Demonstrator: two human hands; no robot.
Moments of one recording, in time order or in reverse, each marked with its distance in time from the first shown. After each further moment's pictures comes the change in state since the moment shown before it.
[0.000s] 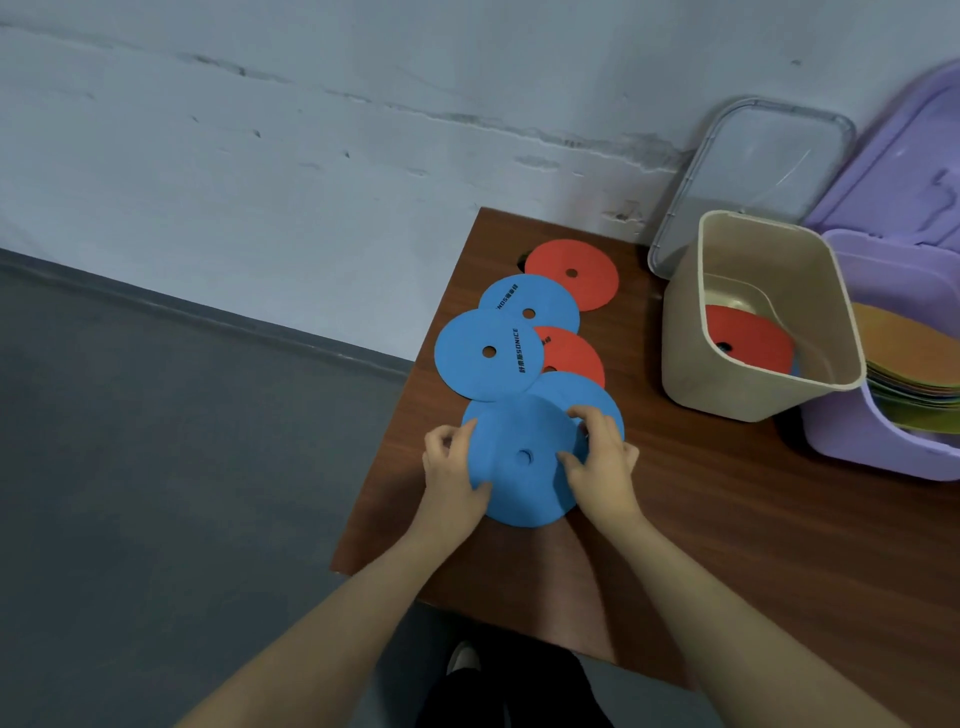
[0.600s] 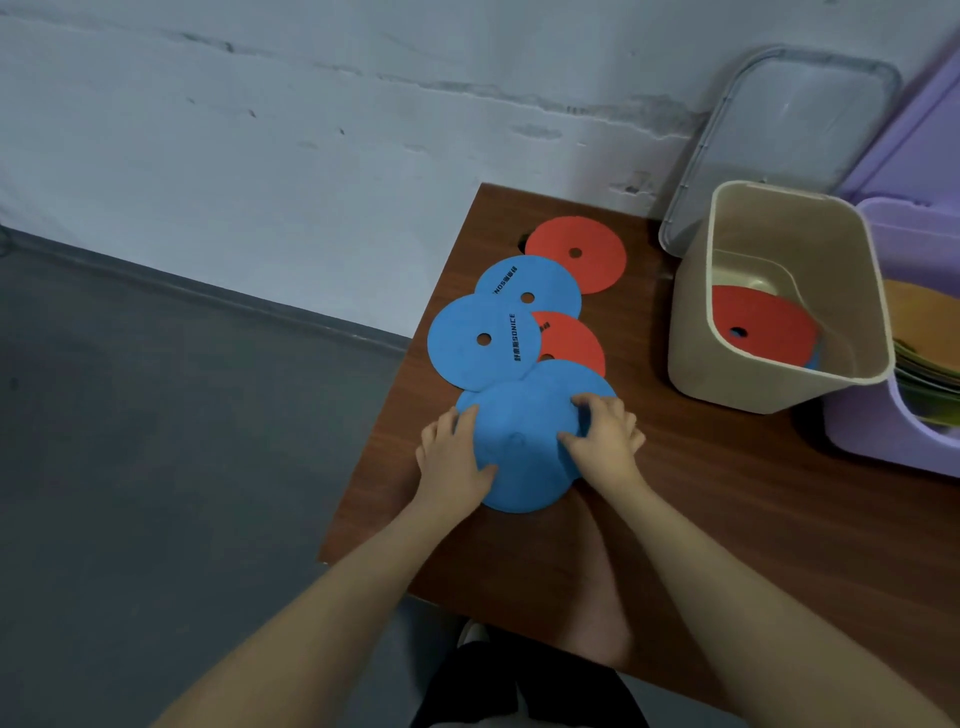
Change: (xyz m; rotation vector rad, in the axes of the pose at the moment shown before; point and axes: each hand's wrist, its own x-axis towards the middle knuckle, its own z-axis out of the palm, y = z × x) left_hand 0.024 0.017 0.011 0.364 -0.154 -0.198; right_hand 0.036 0.011 -0.009 -0.074 -0.155 0.195
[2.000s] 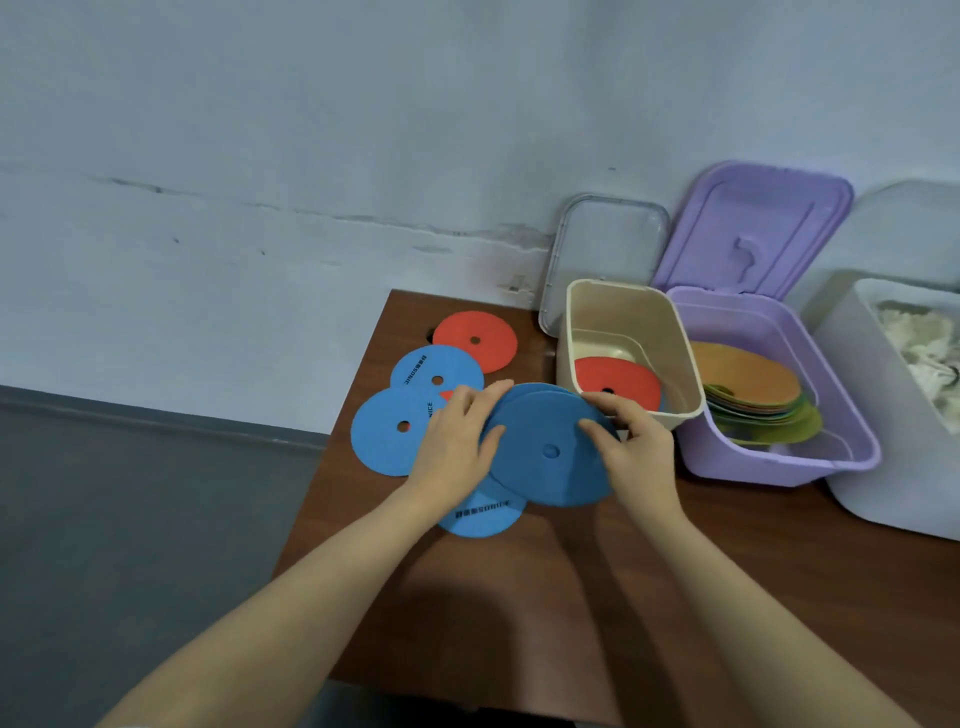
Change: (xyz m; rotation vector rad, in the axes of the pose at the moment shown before) left_hand 0.012 0.111 -0.043 -0.195 0.360 0.774; right_hand -0.052 0.013 -0.136 0.429 0.534 -0.389
